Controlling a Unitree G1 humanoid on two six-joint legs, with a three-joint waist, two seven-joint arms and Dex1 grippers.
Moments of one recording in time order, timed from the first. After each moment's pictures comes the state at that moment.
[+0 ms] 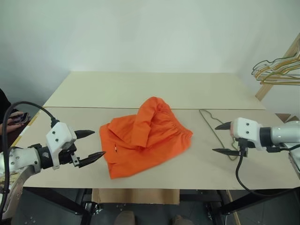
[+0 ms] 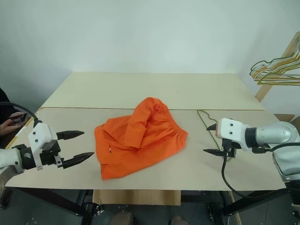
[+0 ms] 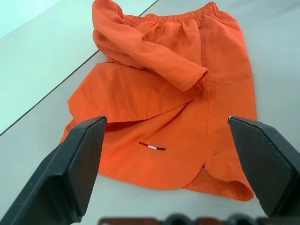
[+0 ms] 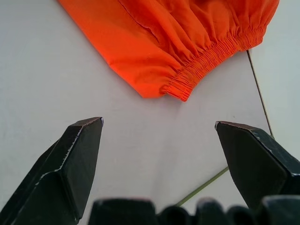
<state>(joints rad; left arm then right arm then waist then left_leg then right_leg) 0.15 0.90 0.38 -0.46 -0.51 0.46 -0.97 -0.26 -1.05 -0.03 -0.06 0.18 0.10 1.22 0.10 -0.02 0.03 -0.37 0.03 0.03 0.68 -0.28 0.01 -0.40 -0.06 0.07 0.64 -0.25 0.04</state>
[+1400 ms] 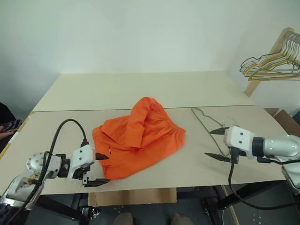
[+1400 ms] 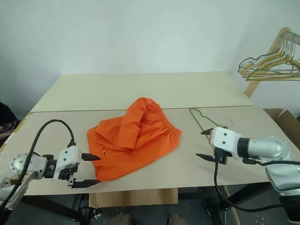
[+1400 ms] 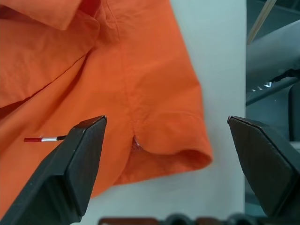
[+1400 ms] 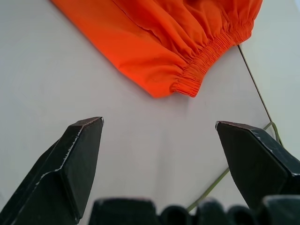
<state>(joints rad) 0.00 0.91 -0.01 -0.11 -0.27 0.16 -1.25 -0.10 -0.97 -0.06 -0.25 0.18 0.14 1.05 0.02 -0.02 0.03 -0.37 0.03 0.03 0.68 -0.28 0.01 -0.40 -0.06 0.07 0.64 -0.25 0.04</state>
